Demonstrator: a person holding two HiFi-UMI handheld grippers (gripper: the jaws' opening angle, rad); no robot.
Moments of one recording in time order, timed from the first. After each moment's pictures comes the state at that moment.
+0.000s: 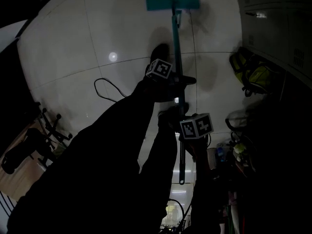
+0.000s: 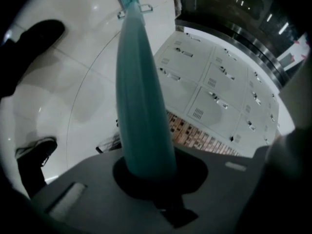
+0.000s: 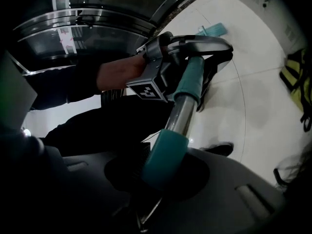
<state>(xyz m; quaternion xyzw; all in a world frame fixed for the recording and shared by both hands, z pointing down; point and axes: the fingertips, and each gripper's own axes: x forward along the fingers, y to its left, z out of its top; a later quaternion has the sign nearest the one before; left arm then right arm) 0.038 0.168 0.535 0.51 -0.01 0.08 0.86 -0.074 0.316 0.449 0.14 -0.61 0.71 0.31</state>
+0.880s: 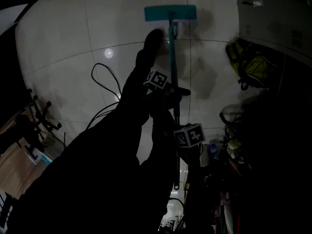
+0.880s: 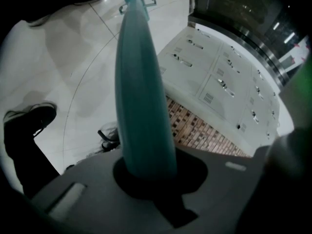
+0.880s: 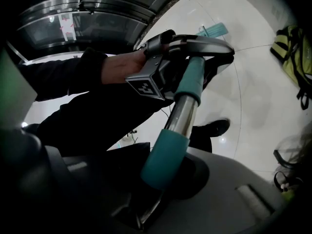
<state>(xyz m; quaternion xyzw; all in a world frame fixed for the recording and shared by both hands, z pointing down) 0.060 0.328 0.546 0.47 -0.01 0.08 0.88 -0.046 0.463 0.449 0.12 -0.61 0.71 0.33</state>
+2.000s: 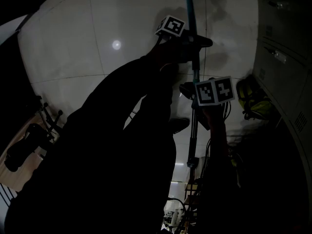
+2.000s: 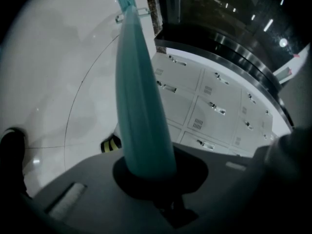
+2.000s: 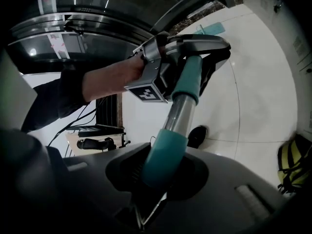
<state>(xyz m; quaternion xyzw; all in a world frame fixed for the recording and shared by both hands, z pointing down) 0.026 -0.176 0.580 0.55 -0.03 0.03 0.83 -0.079 -0.016 0.513 0.16 -0.64 0.67 0.33</state>
